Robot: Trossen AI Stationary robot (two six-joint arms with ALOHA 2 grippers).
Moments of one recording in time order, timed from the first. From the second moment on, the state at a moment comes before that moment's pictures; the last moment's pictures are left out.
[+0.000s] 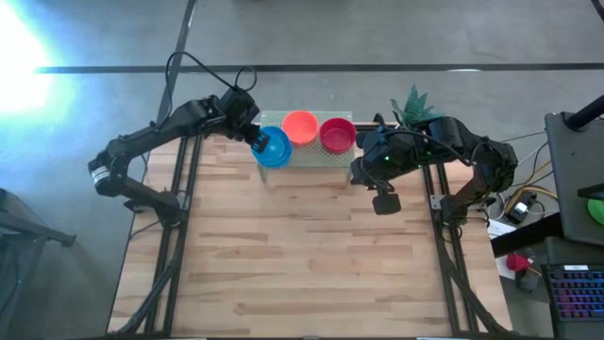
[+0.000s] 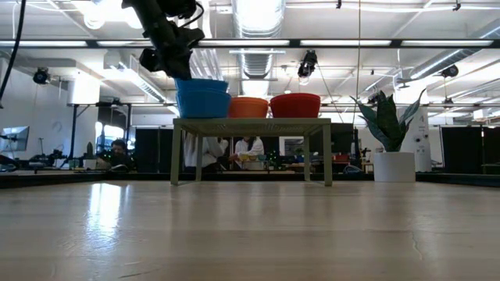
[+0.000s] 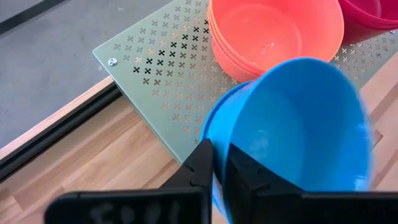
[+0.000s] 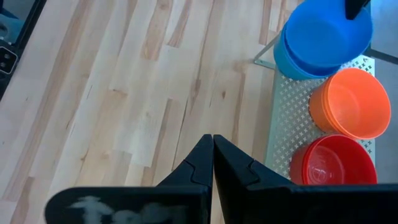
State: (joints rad) left arm 0.58 1.36 1.37 -0.89 -0.06 -0.28; right arm 0.07 1.62 2.14 -1.48 0.05 -0.19
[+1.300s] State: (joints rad) left arm 0.57 1.36 1.43 -0.91 0.06 -0.14; right arm 0.07 1.62 2.14 -1.48 0.05 -0.19
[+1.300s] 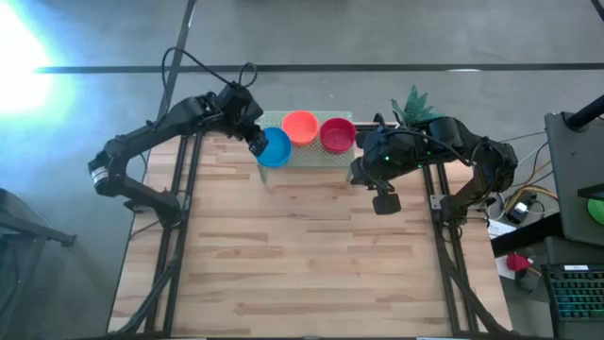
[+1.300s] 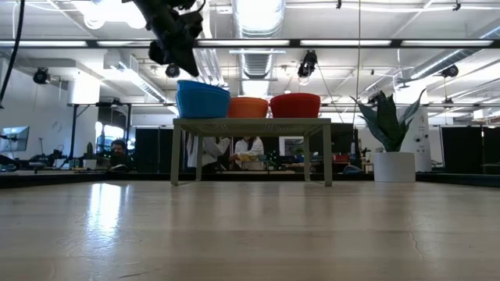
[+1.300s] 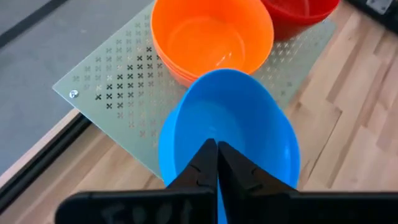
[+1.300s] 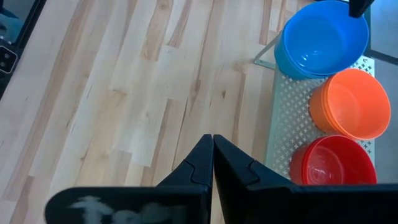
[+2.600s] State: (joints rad) left arm 0.57 1.44 1.38 -0.71 -0.04 -0.06; right arm 0.07 1.62 2.14 -1.48 0.05 -0.20
